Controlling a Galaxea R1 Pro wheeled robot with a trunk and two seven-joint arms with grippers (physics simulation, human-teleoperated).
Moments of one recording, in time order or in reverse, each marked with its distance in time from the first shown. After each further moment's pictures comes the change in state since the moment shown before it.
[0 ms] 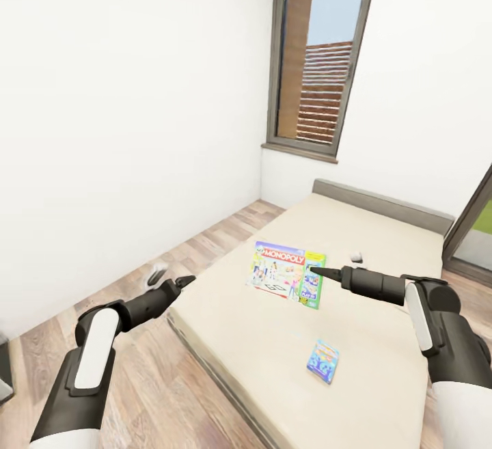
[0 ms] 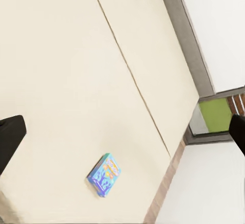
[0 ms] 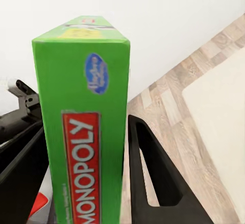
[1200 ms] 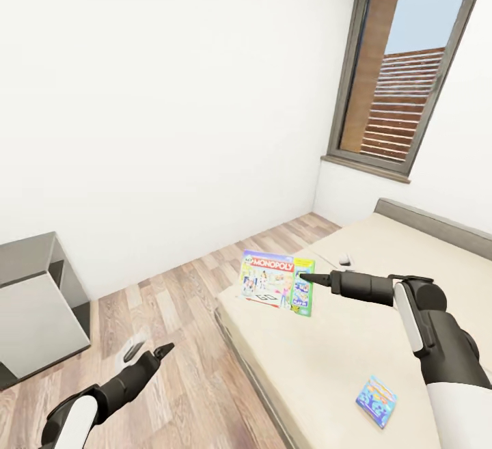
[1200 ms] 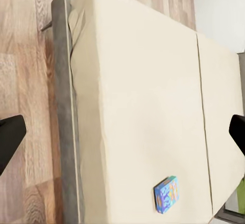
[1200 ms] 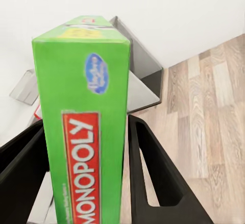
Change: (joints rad) left arm 0.318 0.054 0.028 0.091 0.003 -0.222 -0.081; right arm 0.002 0.001 0.086 -0.006 0.002 0.002 0.000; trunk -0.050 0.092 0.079
